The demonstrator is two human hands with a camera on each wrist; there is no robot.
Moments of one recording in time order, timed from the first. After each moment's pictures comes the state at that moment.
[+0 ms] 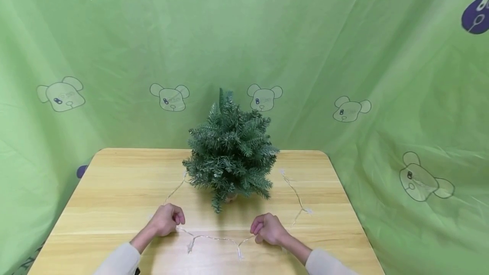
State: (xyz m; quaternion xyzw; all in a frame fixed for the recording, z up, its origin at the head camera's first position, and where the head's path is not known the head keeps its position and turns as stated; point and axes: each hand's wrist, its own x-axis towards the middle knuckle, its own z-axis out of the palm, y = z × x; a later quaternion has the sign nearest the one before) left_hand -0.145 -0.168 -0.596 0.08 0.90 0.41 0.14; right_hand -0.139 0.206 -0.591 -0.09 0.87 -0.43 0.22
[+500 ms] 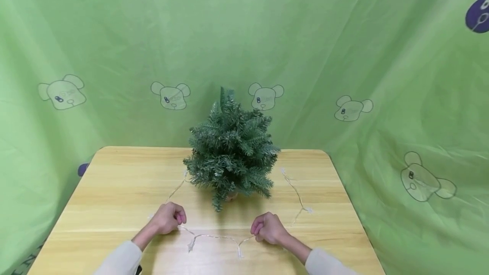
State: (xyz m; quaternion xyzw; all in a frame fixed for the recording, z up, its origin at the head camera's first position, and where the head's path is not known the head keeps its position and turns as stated) left_hand -0.145 -0.168 -0.596 0.08 0.89 0.43 0.15; right_hand -0.137 0.202 -0.590 -0.10 0.87 -0.43 0.21
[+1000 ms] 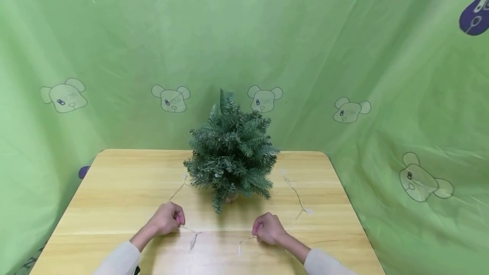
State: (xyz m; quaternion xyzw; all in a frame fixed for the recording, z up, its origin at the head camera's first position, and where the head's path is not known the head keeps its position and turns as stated) left_hand -0.145 -0.169 -0.582 0.08 0.89 0.42 0.15; right_hand -0.135 0.198 -0.582 -0.10 0.90 -0.39 0.18
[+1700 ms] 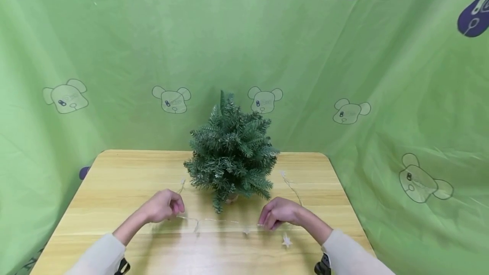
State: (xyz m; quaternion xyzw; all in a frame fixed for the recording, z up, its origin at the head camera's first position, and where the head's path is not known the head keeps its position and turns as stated) left_hand -0.156 -0.179 -0.506 0.14 0.87 0.43 0.21; right_hand -0.173 0.225 -0.501 -0.07 0.79 -0.47 0.38
